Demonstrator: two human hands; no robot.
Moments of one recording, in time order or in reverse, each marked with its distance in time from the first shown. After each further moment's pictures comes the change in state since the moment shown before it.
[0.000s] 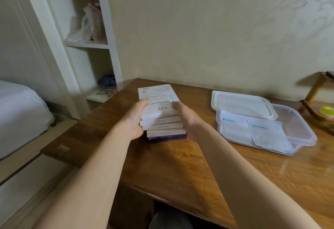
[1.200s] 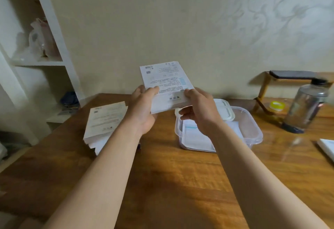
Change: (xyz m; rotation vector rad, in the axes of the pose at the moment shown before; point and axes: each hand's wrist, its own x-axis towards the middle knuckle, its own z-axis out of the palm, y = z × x) left_hand -0.025 0.019 0.164 -0.037 -0.204 0.342; right_hand -0.065 -0.045 -0.128 0.072 0.346 -0.469
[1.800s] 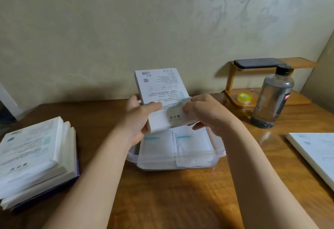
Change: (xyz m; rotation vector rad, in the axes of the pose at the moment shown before) left_hand 0.062 -0.076 0.095 0.103 -0.220 -0.166; right_hand 0.053 0.023 -0.137 -0.452 0.012 0.243
